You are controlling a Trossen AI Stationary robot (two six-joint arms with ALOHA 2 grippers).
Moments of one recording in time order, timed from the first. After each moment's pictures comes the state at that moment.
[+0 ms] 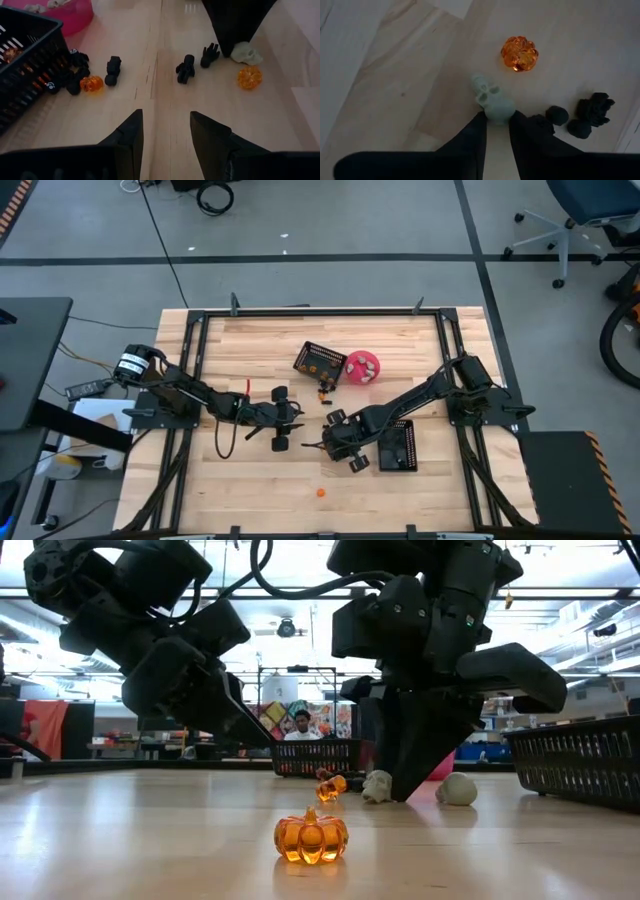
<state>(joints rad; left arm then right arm) -0.24 1.61 0.53 0.48 -0.28 -0.09 0.29 2.00 1.26 -0.47 0.08 -0.15</state>
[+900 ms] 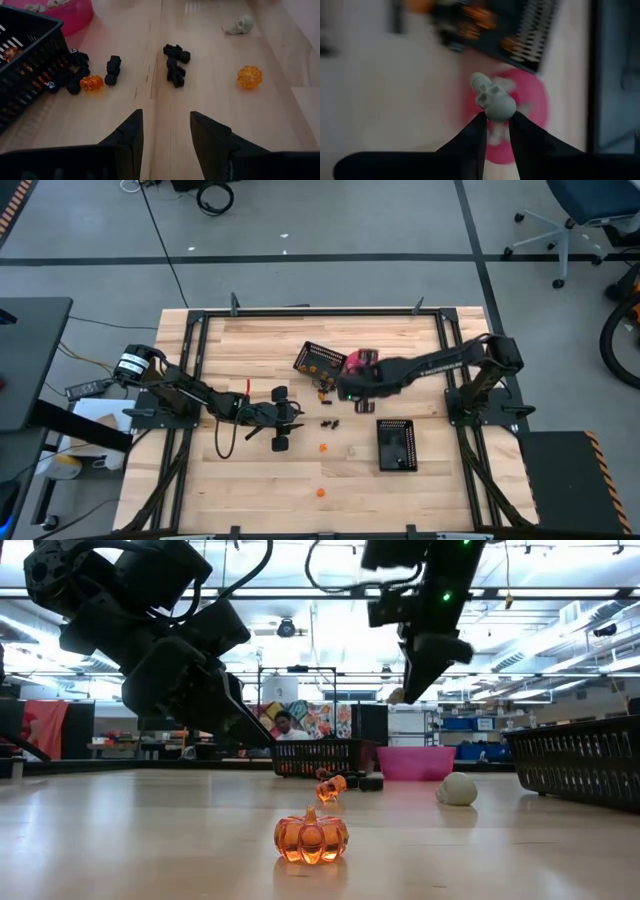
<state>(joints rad) -0.24 1.61 0.53 0.48 -0.28 -0.10 0.06 1.70 1.26 -0.91 0.52 0.06</state>
